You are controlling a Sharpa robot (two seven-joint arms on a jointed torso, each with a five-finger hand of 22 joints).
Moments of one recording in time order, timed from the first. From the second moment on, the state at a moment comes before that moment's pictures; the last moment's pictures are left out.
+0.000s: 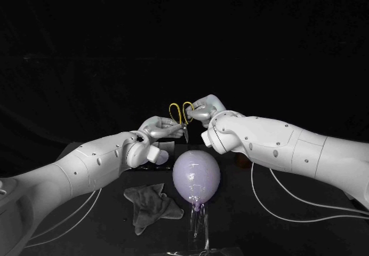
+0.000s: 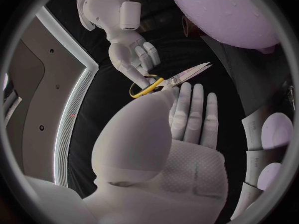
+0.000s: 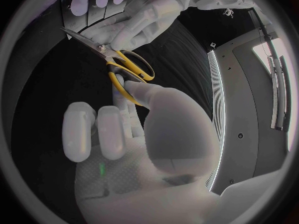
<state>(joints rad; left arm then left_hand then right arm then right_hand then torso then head) 1.25 -0.43 -0.04 0.86 -0.21 -0.03 0.26 1.62 -0.04 0.45 0.28 0.05 0.88 0.17 0.39 0.37 1.16 0.15 0.06 0.06 0.98 0.13 0.15 0.27 0.18 0.72 0.27 0.16 0.07 1.42 -0.35 -0.14 1.10 -0.54 -0.68 -0.10 1.33 -0.12 0.73 0.00 0.12 1.02 0.12 0.38 0.35 1.37 0.09 0.06 0.11 1.47 -0.03 1.39 1.14 0.05 1.39 0.08 1.41 1.31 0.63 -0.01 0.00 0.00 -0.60</state>
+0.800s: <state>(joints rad) 1.25 -0.42 -0.05 0.86 -0.18 -0.03 0.22 1.54 -0.19 0.33 0.25 0.05 0.72 0.19 0.26 0.31 0.88 0.18 0.06 0.06 0.75 0.17 0.06 0.22 0.18 0.46 0.29 0.07 0.05 1.42 -0.36 -0.14 1.12 -0.46 -0.74 -0.05 1.32 -0.12 0.74 0.00 0.12 1.02 0.12 0.38 0.35 1.36 0.08 0.06 0.11 1.47 -0.02 1.38 1.14 0.05 1.39 0.08 1.41 1.31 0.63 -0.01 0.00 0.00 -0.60</state>
